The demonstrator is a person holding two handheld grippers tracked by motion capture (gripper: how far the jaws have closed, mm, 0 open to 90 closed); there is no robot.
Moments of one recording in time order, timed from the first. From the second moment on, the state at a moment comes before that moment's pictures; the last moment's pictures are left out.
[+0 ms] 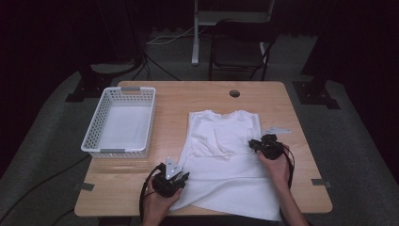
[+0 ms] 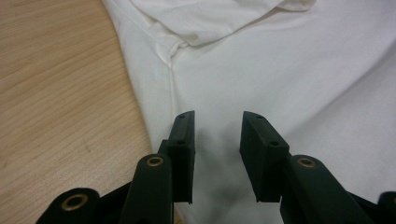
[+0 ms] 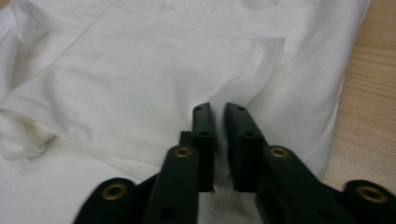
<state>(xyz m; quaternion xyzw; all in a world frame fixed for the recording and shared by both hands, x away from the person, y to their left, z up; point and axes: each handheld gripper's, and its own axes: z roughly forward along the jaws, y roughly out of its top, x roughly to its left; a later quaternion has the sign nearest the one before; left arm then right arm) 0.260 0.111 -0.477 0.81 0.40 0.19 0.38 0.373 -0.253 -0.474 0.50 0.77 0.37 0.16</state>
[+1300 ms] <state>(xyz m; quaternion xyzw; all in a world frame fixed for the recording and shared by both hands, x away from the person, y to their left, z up) 0.261 0.110 -0.477 0.81 0.40 0.18 0.38 0.369 -0.302 -0.469 0.53 0.75 0.34 0.20</state>
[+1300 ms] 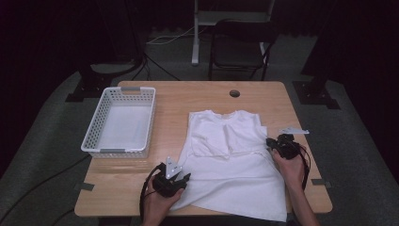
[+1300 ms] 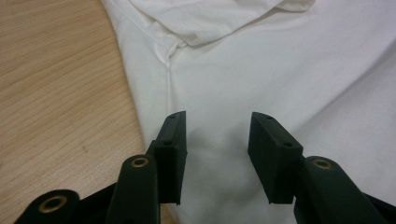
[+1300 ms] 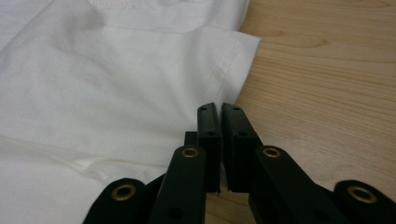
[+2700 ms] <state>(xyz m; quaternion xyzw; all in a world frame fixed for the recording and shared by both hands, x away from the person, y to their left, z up) 0.280 0.102 -0.478 0.82 0.39 0.18 0.38 0.356 -0.358 -0.468 0.58 0.71 0.31 0.24</state>
